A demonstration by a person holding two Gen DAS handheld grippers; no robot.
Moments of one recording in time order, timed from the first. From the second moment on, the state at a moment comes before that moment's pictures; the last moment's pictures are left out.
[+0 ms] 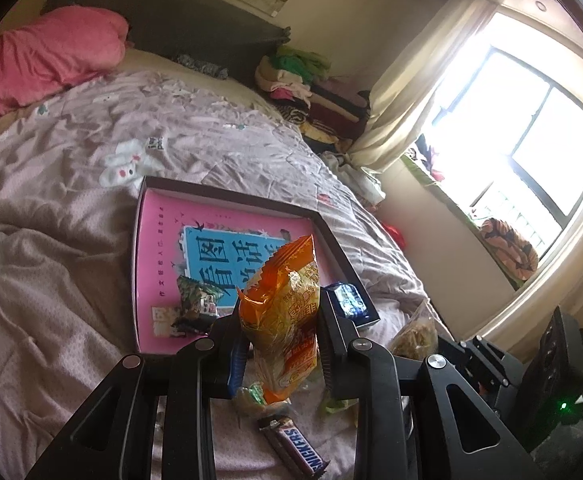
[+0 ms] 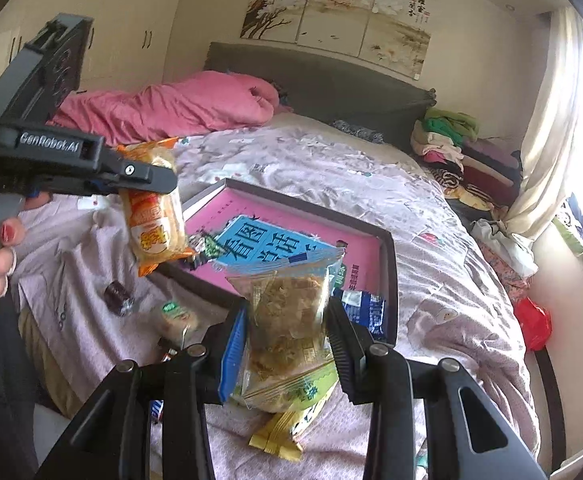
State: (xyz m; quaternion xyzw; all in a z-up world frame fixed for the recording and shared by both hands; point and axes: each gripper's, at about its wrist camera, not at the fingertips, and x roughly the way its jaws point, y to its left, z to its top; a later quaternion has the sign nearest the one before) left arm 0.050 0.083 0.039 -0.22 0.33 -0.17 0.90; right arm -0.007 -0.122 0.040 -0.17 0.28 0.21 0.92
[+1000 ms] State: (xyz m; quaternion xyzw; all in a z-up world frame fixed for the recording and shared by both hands) left arm 0.063 0.074 0.050 -0.20 0.29 -0.16 0.92; right arm 0.031 -0.130 0.065 -0.12 0.25 0.18 0.94
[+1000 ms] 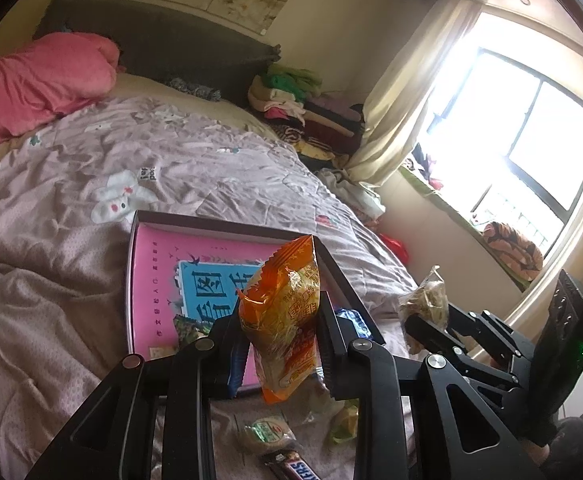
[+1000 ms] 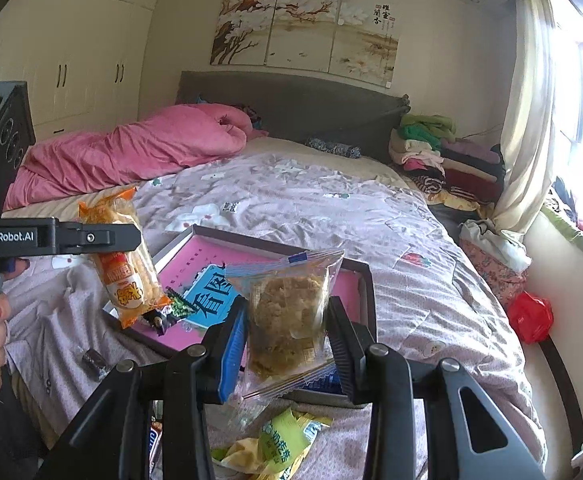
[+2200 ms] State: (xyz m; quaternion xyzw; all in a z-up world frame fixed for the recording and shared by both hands) left arm 0.127 0.068 0.007 -0.22 0.35 -0.18 0.89; right arm 0.080 -0.144 0.062 -0.04 0.28 0.16 0.95
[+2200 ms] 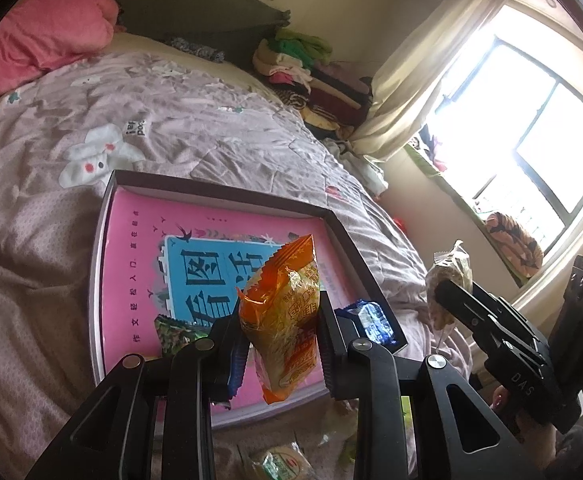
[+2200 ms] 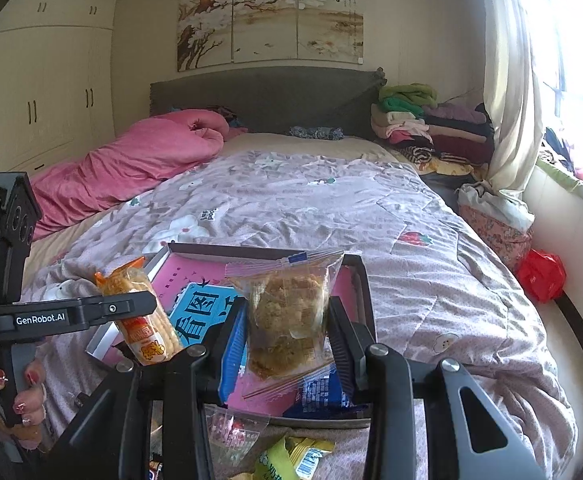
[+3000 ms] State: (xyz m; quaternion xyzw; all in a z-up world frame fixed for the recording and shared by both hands) left arm 0.137 0.063 -0.014 -0.21 0.37 -0.19 0.89; right arm 0.120 -0.138 0.037 0.01 0.34 0.17 0.92
